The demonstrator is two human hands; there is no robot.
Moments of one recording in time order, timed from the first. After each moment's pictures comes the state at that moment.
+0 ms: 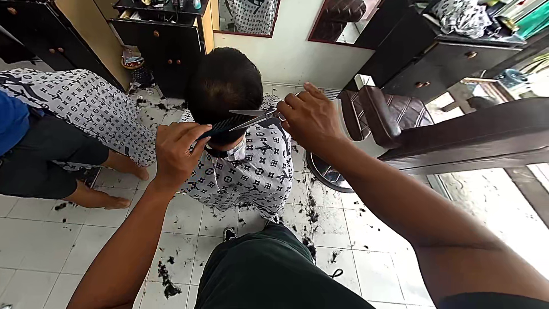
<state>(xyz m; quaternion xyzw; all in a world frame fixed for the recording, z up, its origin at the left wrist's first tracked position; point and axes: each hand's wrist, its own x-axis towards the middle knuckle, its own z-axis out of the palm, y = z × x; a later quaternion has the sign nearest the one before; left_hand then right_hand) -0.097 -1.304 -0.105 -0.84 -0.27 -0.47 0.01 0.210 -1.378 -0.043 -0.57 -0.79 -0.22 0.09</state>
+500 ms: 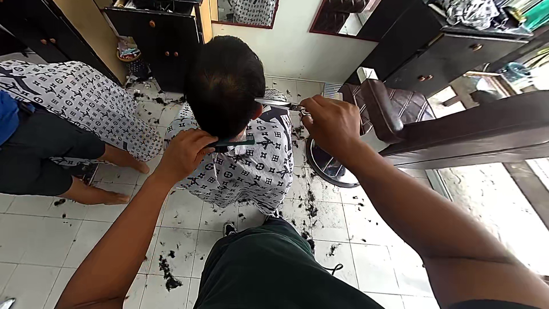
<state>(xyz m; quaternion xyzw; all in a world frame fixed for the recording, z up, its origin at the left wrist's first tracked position) -0.112 -1.284 -0.136 -0.93 -0.21 -0.29 -0.07 0.231 -1.404 -0.058 -0.64 -0.72 -0.18 0.17</state>
